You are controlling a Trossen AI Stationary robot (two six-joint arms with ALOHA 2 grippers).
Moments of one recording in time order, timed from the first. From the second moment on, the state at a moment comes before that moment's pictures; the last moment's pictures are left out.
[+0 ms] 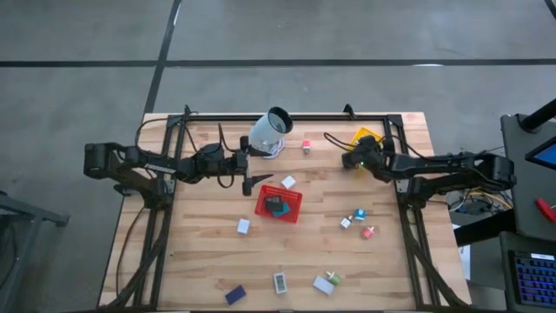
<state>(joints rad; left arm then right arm) 0.22 1.42 0.48 0.84 0.14 0.21 -0.38 1.13 0.34 -0.11 0.81 0.55</state>
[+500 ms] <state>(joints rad) 0.22 1.42 0.48 0.84 0.14 0.21 -0.44 1.13 0.37 -0.22 0.65 0.54</state>
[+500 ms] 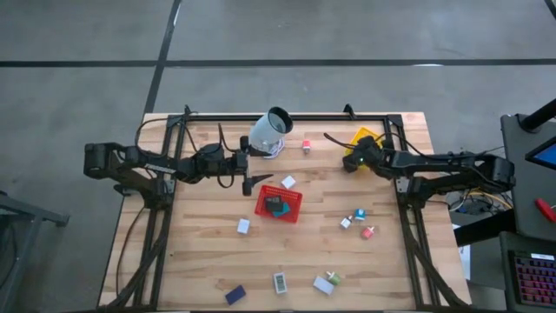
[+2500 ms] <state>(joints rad) 0.22 1.42 0.48 0.83 0.13 0.21 -0.42 1.10 0.41 -0.22 0.69 0.47</state>
